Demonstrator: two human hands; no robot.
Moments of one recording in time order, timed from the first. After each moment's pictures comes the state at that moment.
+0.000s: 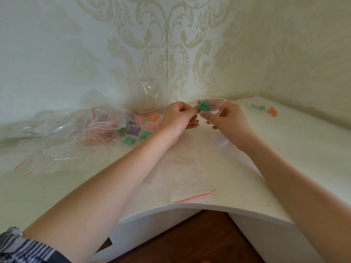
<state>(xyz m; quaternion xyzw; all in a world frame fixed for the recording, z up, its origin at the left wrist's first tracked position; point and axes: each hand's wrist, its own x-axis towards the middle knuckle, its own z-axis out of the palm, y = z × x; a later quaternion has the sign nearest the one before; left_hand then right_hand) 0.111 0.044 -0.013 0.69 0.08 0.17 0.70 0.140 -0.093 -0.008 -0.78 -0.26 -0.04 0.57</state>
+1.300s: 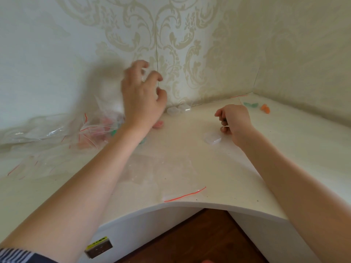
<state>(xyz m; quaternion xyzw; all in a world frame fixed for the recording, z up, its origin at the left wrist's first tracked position) 0.104 0.092 0.010 0.83 0.03 0.55 0.12 0.164 -0.106 -0.001 -0.76 0.06 0.03 0.64</state>
